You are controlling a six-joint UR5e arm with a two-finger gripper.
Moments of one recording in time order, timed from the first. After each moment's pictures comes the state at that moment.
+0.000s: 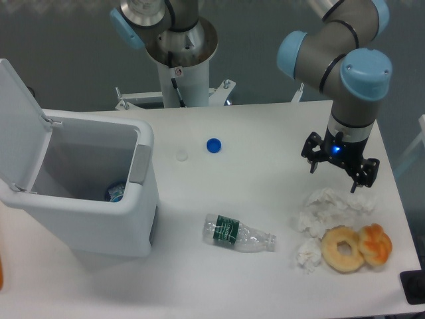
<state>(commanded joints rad) 2.76 -1.96 -1.51 -1.07 1.51 1.37</state>
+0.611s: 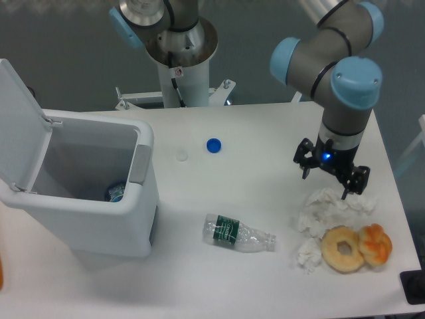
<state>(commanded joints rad) 2.71 -2.00 -1.59 -0.92 1.49 1.36</state>
